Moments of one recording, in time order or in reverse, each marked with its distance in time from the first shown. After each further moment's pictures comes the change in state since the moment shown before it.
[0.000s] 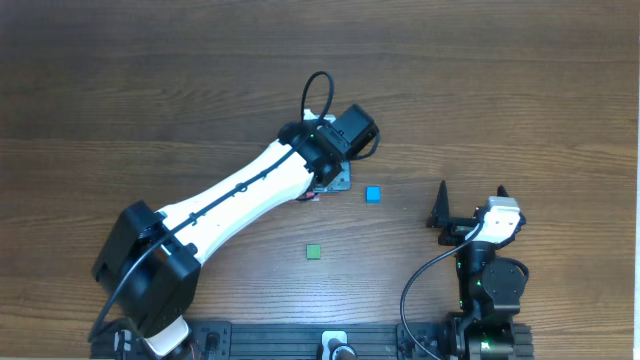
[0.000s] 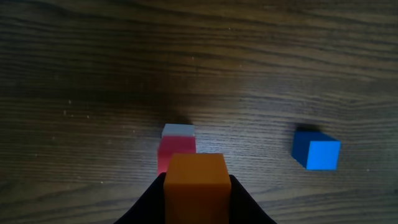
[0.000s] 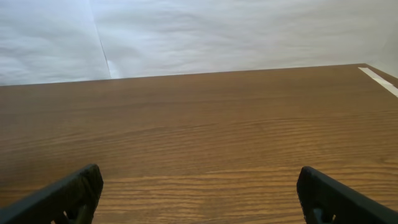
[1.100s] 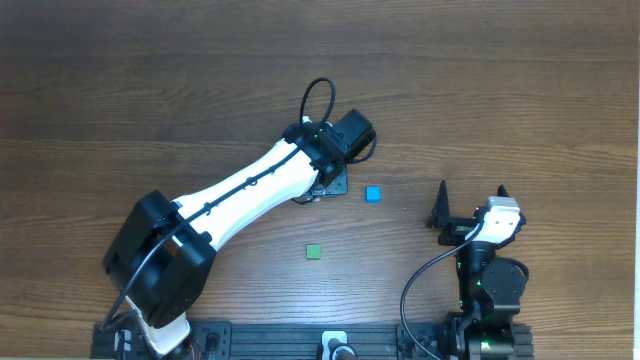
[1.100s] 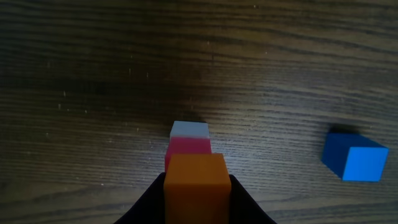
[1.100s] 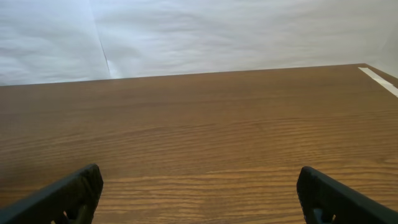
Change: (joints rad) left arm 0.006 0.048 -0.026 0.007 0.015 0.000; right arm 0.000 0.000 0.000 0.000 0.000 0.001
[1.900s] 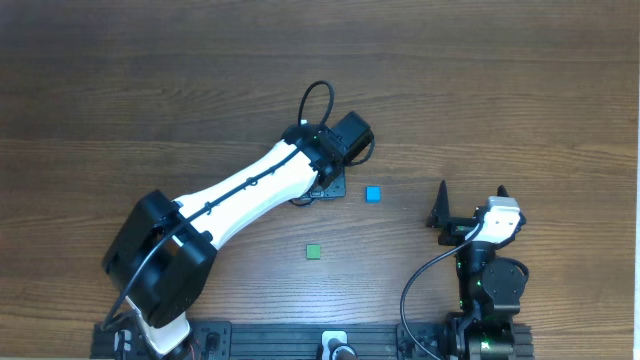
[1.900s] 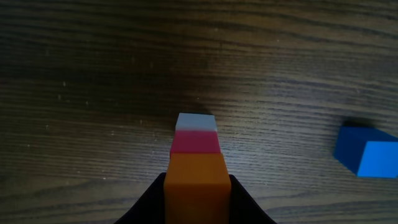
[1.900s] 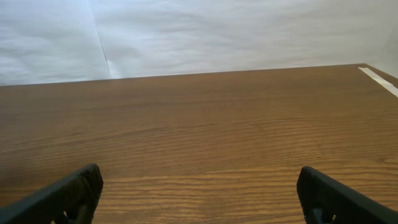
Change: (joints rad) left arm 0.003 0.001 -0.017 -0.007 0.012 -0.003; right arm 0.000 0.000 0.000 0.000 0.000 0.000
